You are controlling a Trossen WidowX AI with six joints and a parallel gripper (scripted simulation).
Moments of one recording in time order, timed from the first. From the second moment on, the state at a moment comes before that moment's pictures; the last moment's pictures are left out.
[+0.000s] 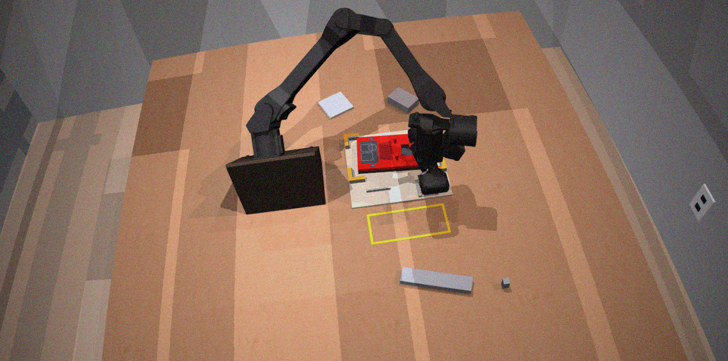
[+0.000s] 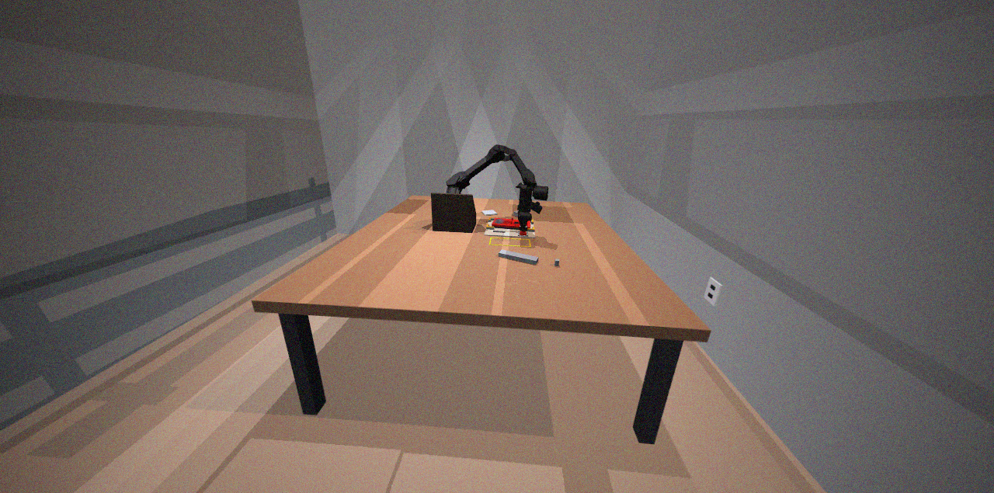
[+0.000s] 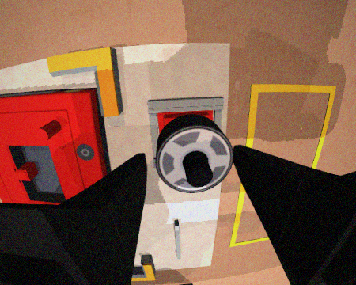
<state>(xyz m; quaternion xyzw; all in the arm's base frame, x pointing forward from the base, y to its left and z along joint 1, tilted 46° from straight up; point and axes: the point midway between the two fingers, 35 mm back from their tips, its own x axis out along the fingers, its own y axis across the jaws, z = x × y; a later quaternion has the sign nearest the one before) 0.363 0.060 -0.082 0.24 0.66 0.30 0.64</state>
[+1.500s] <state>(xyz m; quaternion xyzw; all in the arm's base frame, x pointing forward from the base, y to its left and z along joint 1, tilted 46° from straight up) 0.364 0.053 -0.075 0.24 0.66 0.30 0.65</state>
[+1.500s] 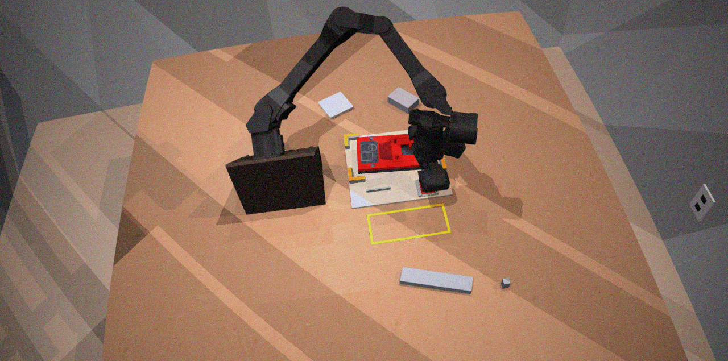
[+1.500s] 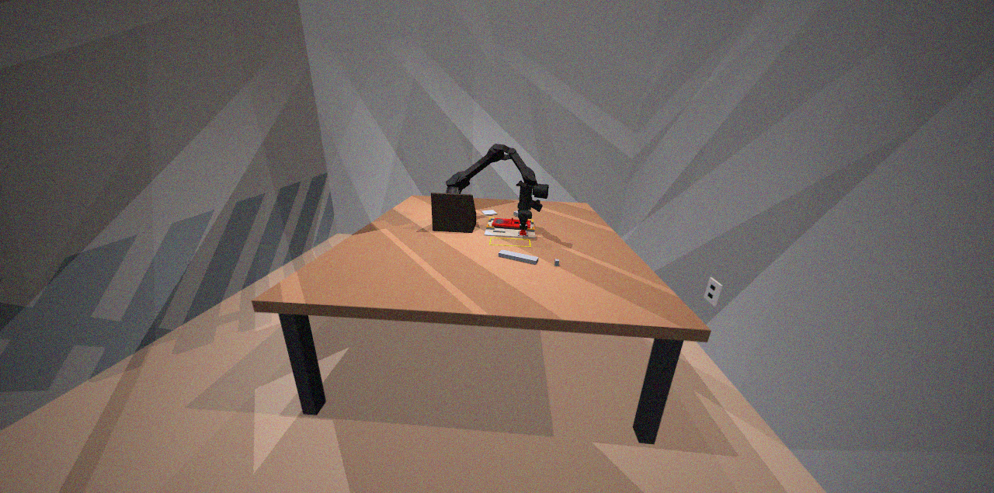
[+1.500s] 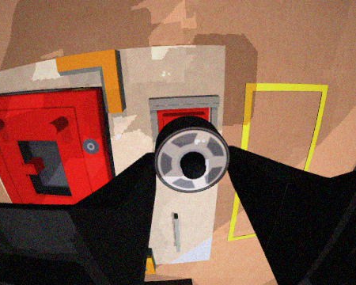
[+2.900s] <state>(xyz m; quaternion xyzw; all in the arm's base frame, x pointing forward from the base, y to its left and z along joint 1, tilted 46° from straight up) 0.364 0.043 -0.065 0.24 0.66 0.30 0.65</state>
